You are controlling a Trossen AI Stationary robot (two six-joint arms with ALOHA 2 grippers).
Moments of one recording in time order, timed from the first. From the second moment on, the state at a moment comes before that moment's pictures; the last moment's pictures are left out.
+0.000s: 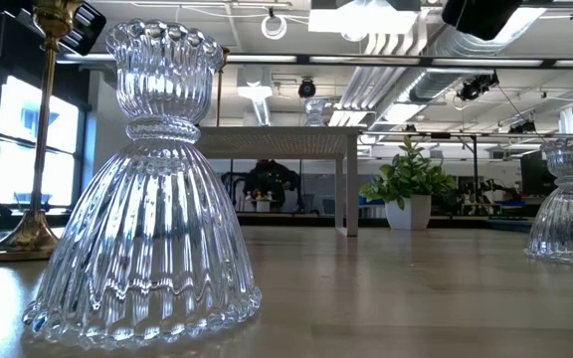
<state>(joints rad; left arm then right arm) -0.17 0.47 0.59 -0.48 0.36 -0.05 0.43 1.30 1.13 -0.75 0.14 0.54</state>
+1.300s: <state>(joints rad) -0.17 0.48 0.59 -0.50 0.34 -0.05 0.44 1.30 1.13 -0.92 0.11 0.88</state>
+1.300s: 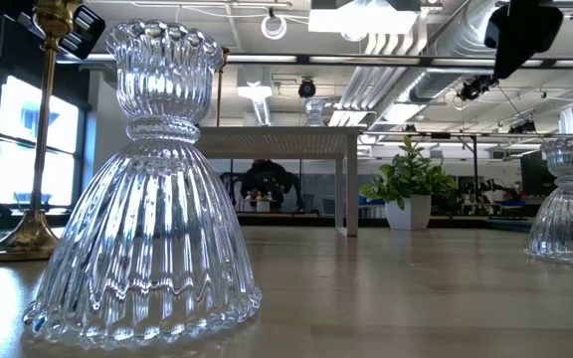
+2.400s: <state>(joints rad) -0.17 0.48 0.59 -0.53 0.30 -0.03 0.49 1.44 1.13 -1.04 0.07 1.36</state>
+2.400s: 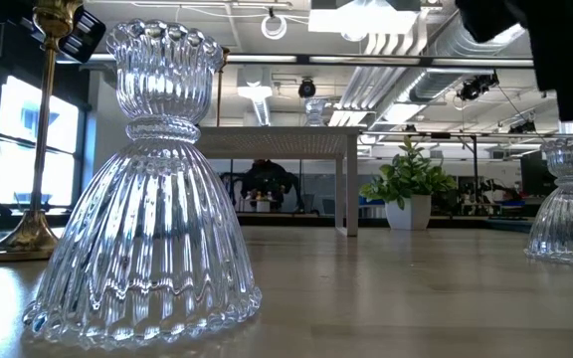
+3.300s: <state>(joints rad) -0.17 0.48 0.59 -0.53 0.29 -0.03 0.45 1.58 1.13 -1.08 0.05 1.30</state>
